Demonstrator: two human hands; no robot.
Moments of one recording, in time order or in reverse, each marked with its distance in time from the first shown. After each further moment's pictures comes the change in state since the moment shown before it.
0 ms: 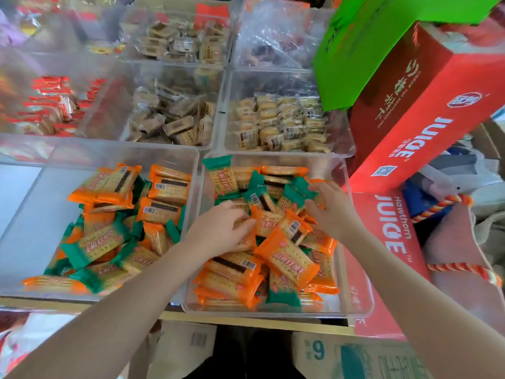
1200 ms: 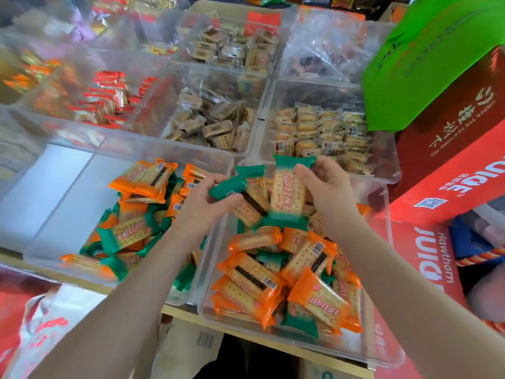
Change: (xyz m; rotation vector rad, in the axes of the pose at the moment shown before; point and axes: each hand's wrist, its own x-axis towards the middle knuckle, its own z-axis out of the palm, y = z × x) left_hand -0.012 -0.042 -0.033 -0.967 0.472 -0.122; right_hand 0.033 -0.098 -0.006 0.943 -0.006 0.042
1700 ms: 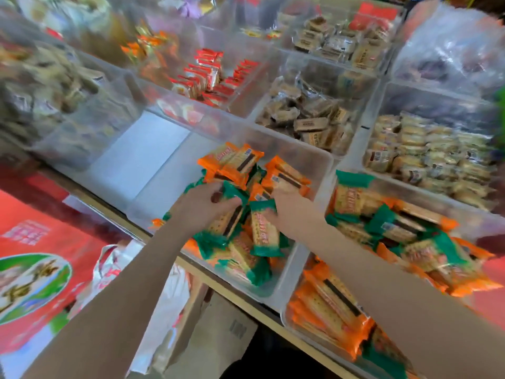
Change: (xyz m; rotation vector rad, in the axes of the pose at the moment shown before) left_hand -0.024 -0.061 -0.150 0.634 0.191 -0.212; right_hand 0.004 0.038 0.185 -1.234 -0.643 -0.324
